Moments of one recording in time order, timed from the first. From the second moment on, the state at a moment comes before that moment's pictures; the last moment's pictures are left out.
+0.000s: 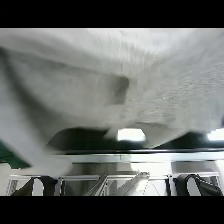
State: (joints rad) left arm 0.63 -0.52 1.64 0.51 -1.32 -1.06; right arm -0.40 -0.59 1.43 -0.28 1.14 0.99
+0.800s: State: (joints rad) left arm 0.23 -1.64 1.35 0.27 -1.25 -0.80; right arm -0.03 -1.64 1.44 -0.39 0.87 0.92
